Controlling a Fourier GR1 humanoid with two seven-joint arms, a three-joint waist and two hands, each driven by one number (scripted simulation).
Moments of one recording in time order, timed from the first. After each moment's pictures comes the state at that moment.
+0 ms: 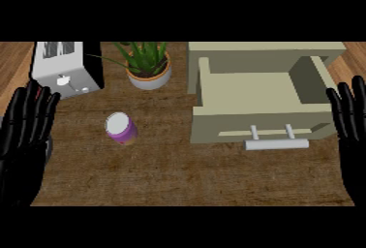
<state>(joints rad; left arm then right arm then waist) 0.03 0.12 -0.01 -2.10 0.01 -0.01 0.01 0.00 -0.12 -0.01 -2.10 -0.03 0.01 -0.02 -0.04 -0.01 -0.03</state>
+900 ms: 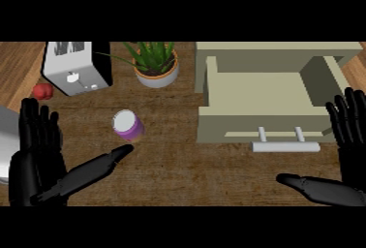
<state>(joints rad) 0.04 0.00 -0.18 -2.08 -0.36 0.59 0.44 0.06 -0.09 -0.06 -2.07 -0.02 -0.07 0.20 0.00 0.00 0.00</state>
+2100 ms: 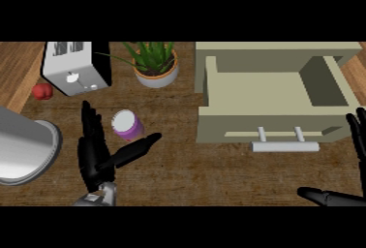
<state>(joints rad) -0.05 0.00 -0.26 -1.65 -0.19 0.80 0.23 0.15 -0.08 -0.16 -2.10 -0.08 0.03 0.14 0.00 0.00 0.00</state>
